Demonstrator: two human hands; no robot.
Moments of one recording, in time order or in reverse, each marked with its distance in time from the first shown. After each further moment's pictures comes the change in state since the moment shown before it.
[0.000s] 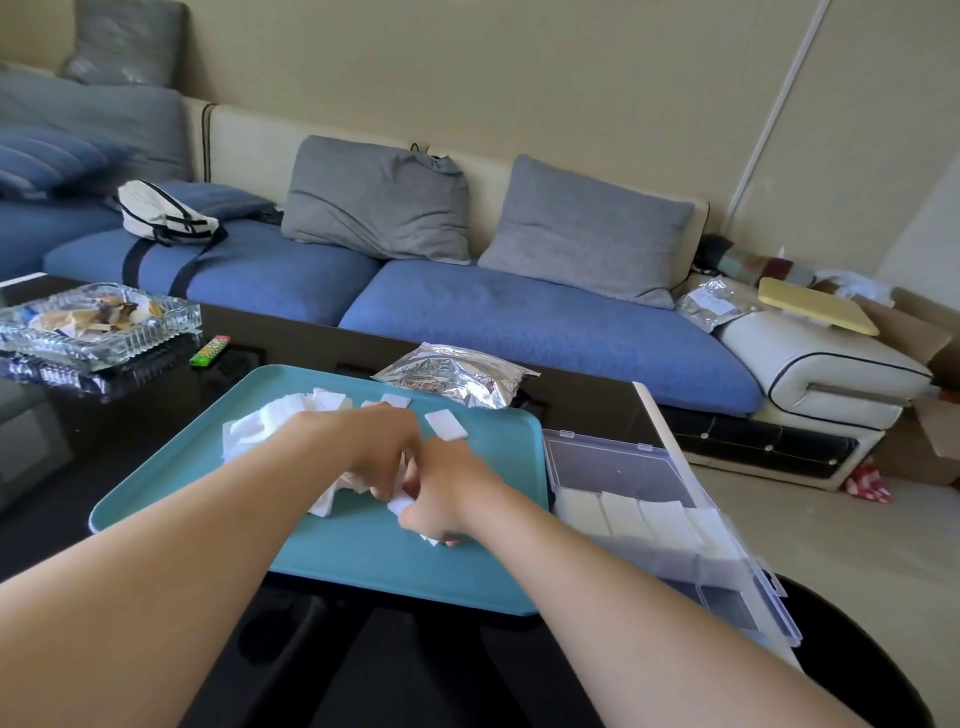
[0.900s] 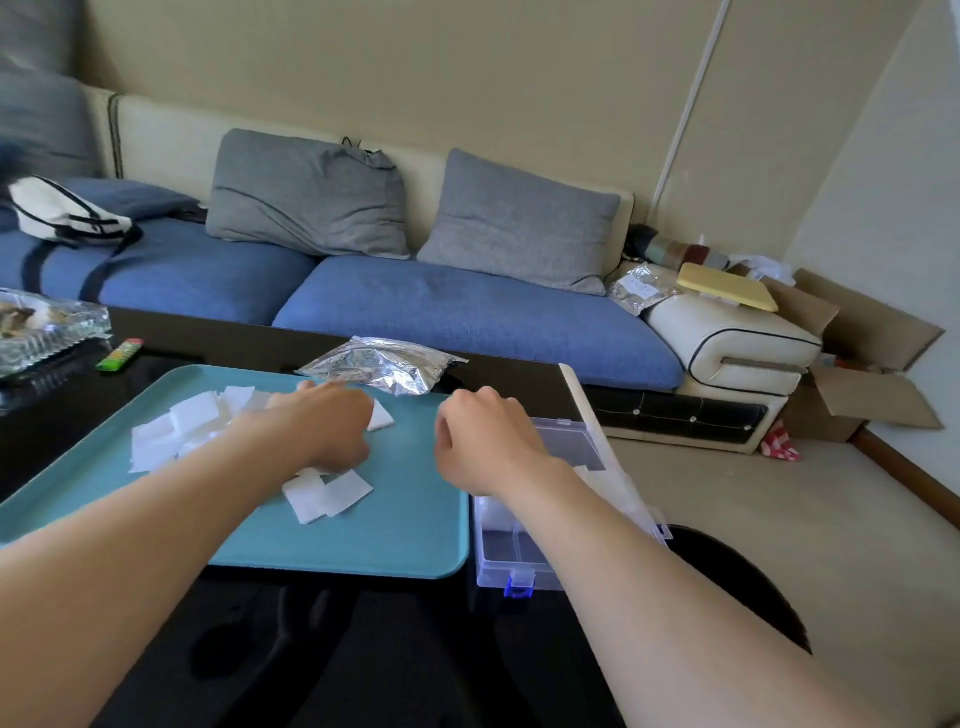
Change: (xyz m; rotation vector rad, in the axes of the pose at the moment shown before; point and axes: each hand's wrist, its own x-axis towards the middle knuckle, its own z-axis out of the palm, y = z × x) left_hand -0.014 0.052 -0.011 0.086 0.196 -0.118; right_hand -0.070 0.064 -0.063 -0.294 0.358 0.018
